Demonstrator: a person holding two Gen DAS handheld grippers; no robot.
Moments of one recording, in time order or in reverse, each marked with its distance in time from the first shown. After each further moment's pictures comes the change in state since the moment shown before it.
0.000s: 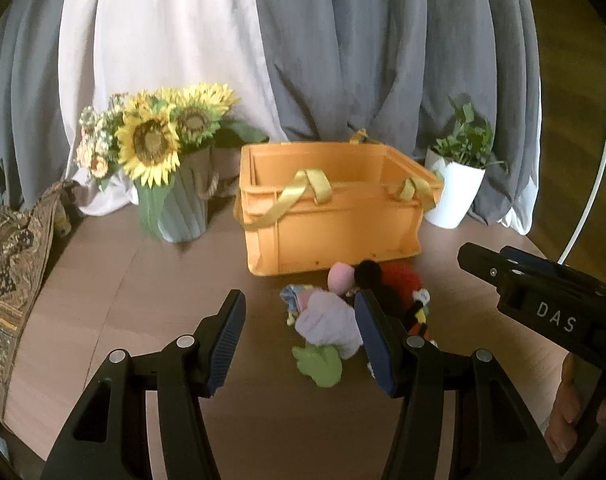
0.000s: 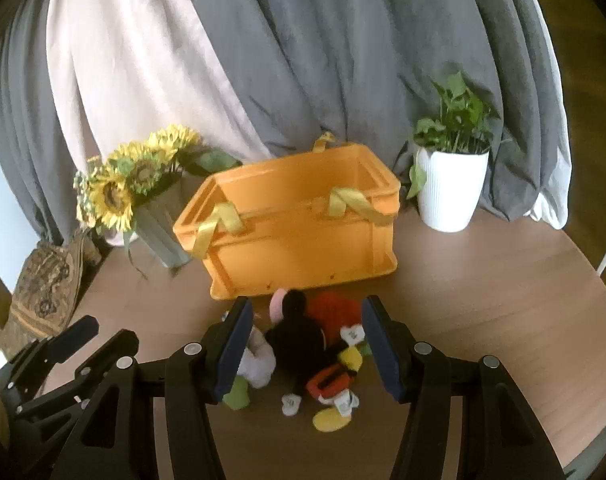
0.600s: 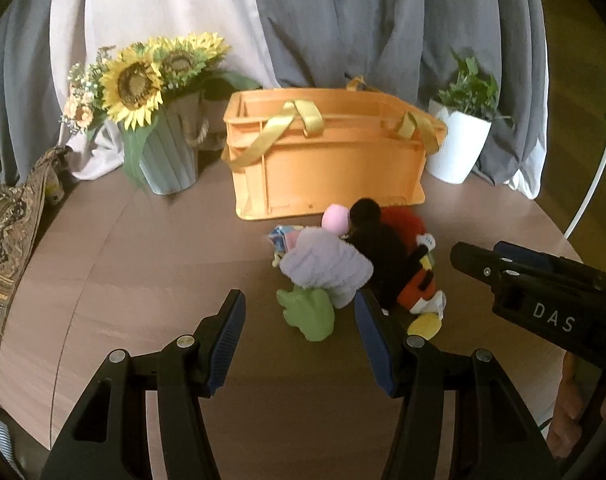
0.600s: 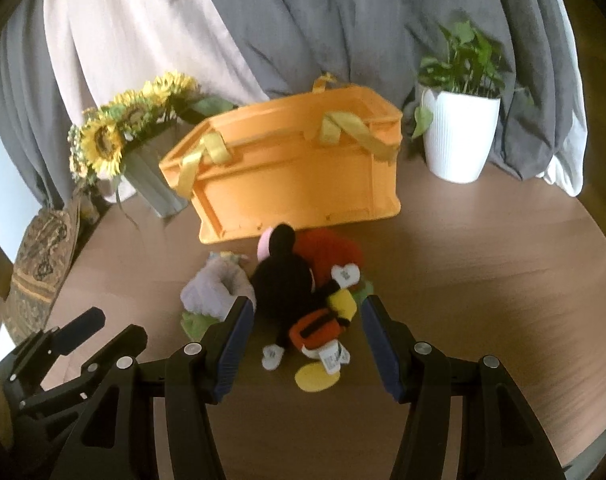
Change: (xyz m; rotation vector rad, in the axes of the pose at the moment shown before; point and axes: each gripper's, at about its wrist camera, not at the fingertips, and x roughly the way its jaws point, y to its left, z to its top) left arm 0.030 -0.018 -0.041 0.006 0.117 0.019; right arm 0.028 -0.020 -0.038 -0.019 0.136 0.035
